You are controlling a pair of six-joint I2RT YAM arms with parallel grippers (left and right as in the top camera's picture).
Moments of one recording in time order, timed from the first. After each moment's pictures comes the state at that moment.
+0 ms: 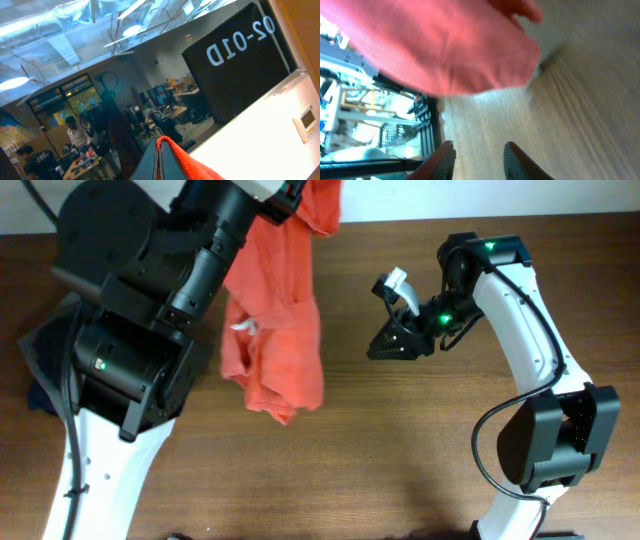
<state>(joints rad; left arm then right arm) -0.52 1.53 2.14 -0.27 0.00 0.51 0.11 1.95 1.82 -1.59 -0.97 -0.96</state>
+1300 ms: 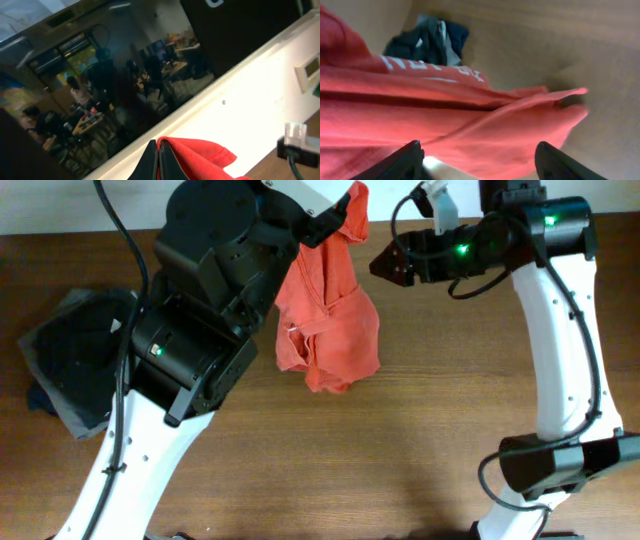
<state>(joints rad) -0.63 1.59 2.14 -0.44 -0.24 0.54 0.13 1.92 2.29 -1.41 -0.70 0.03</state>
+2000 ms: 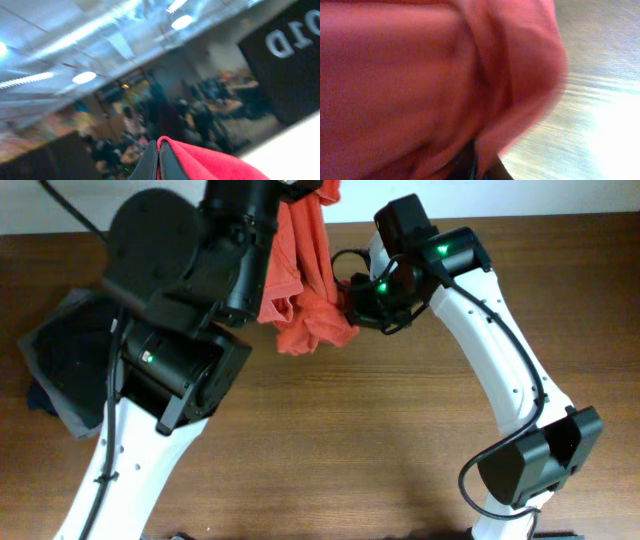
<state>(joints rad) -0.63 1.57 2.14 -0.10 -0.37 0.70 0.36 1.93 2.01 -1.32 -0.39 0.46</state>
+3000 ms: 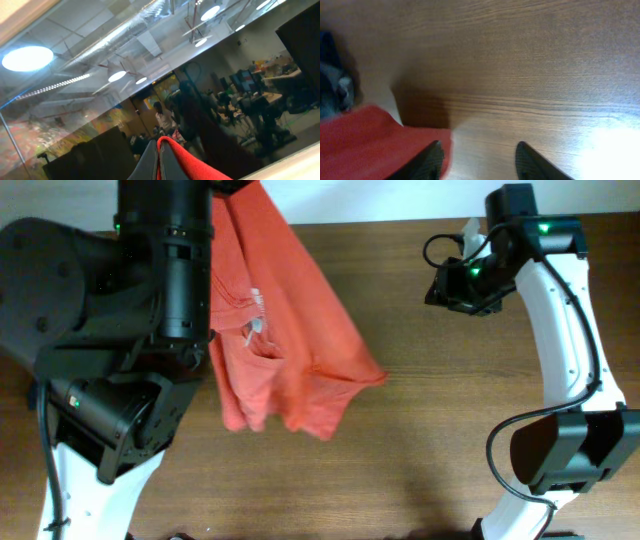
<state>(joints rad) -0.63 1.55 2.30 -0.23 -0.48 0.83 -0.01 1.93 2.01 -1.40 -0.36 0.16</state>
